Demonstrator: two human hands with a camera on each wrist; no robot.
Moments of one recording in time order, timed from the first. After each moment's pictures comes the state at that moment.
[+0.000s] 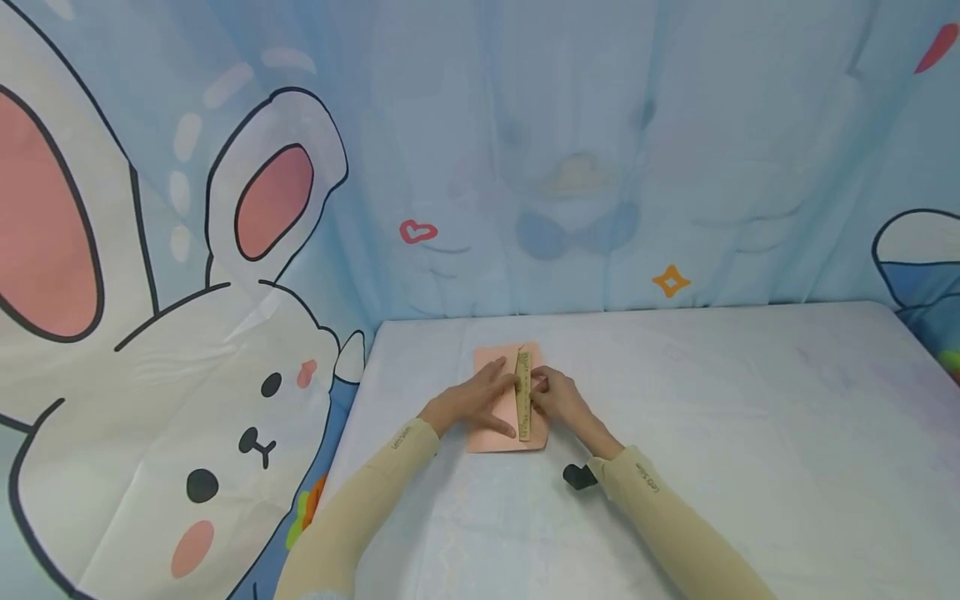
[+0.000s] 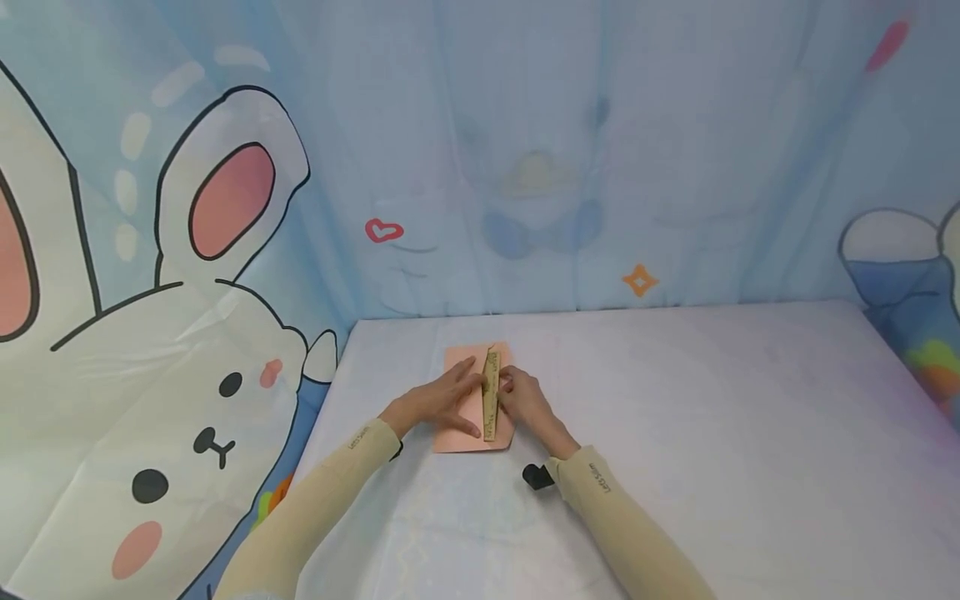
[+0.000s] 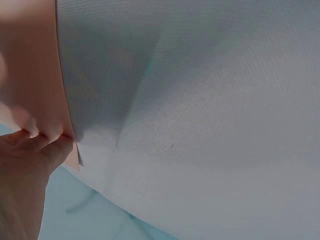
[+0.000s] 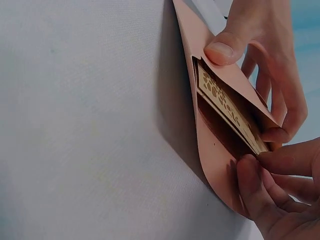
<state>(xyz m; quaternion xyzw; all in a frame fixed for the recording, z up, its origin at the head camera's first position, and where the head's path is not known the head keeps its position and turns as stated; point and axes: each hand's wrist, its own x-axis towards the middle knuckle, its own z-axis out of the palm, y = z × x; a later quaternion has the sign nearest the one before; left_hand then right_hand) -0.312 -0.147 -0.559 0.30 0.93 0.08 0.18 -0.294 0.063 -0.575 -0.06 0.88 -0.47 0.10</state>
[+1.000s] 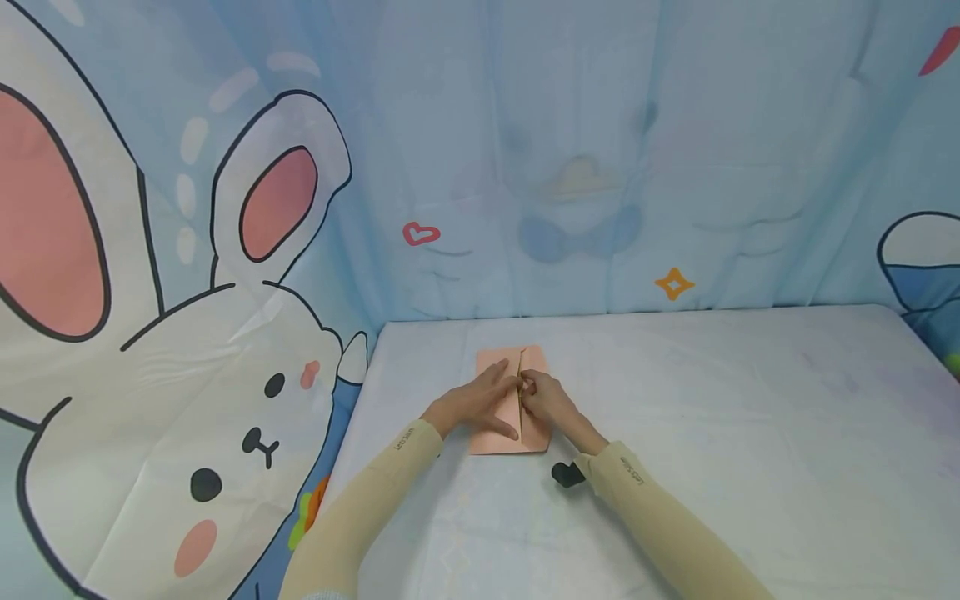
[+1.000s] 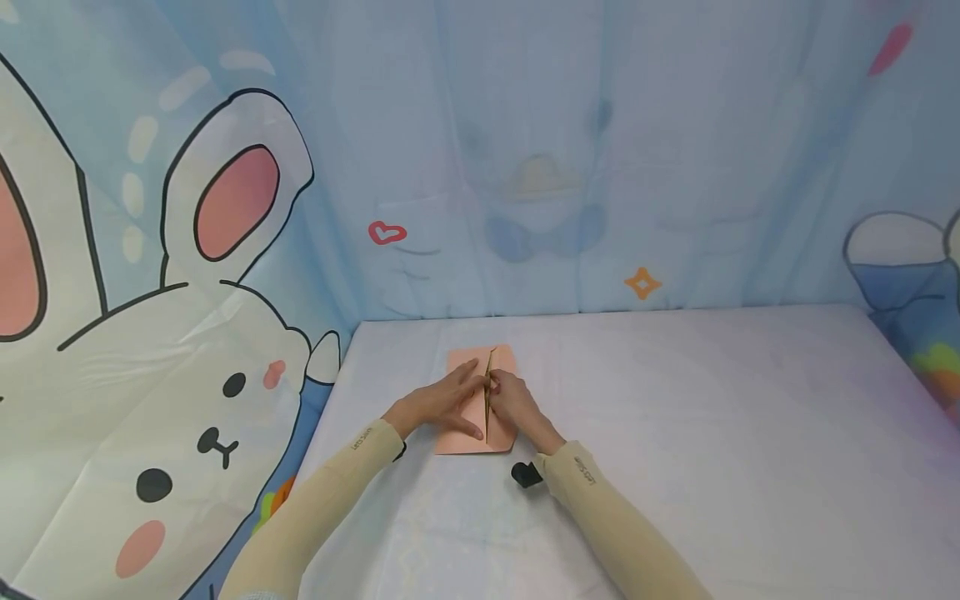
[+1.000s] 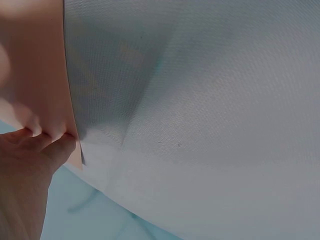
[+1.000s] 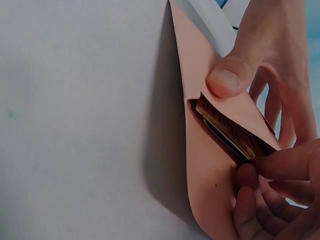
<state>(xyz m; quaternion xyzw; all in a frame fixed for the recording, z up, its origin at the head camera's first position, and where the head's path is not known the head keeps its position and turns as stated) -0.310 -0.148 -0.556 0.30 0.93 0.08 0.19 -0.299 0.043 -0.576 -0.11 0.89 -0.43 0.09</state>
